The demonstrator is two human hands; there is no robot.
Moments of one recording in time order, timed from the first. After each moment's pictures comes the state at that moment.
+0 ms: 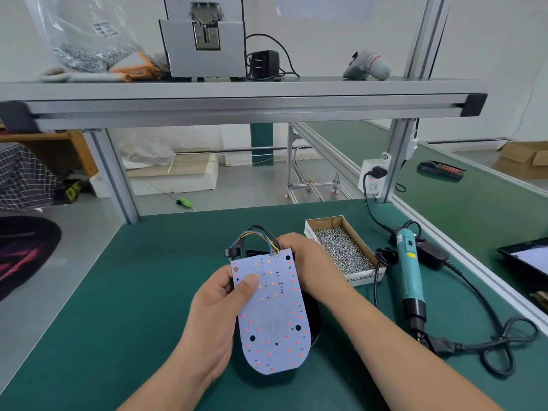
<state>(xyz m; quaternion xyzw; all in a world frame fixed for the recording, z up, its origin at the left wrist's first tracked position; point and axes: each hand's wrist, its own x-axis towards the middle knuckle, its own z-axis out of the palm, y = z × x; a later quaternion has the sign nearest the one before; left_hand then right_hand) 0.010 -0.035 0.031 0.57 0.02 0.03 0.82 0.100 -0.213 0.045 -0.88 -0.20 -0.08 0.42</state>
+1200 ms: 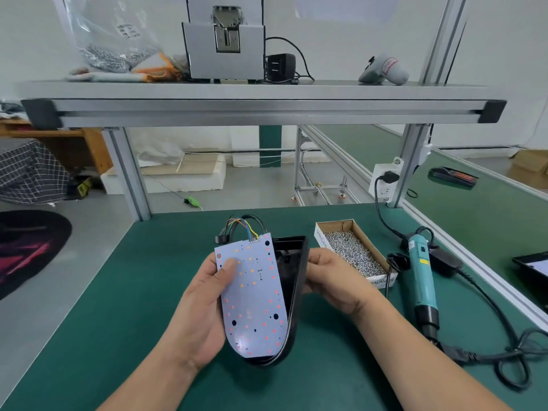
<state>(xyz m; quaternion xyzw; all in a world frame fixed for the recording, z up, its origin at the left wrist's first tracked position) 0.021 0.002 0.033 0.46 -0.01 -0.02 0.89 0.106 -0.229 0.031 -0.63 -0.19 0.20 0.72</state>
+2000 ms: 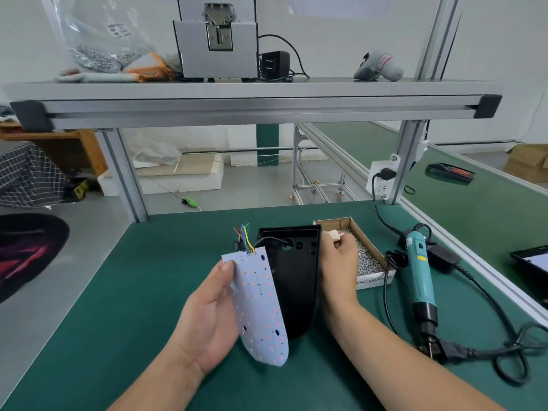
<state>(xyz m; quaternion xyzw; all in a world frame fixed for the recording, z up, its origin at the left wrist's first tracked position) 0.021 -0.008 0.029 0.41 -0.02 -0.09 0.91 0.109 -0.204 0.031 -0.63 0.11 -0.20 0.74</state>
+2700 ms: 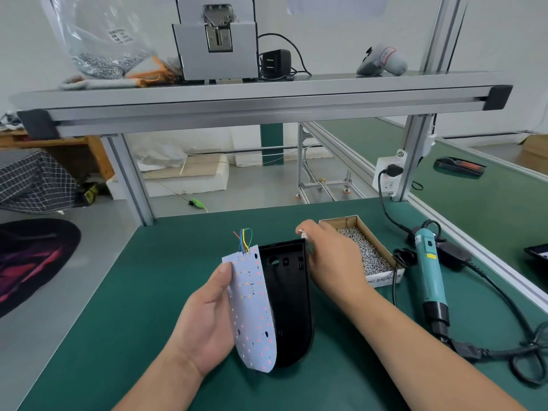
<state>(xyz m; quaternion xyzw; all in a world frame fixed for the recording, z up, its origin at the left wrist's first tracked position) 0.025 0.004 0.028 0.41 0.05 -0.11 0.90 0.109 -0.214 0.048 -0.93 -0.16 -0.25 0.22</state>
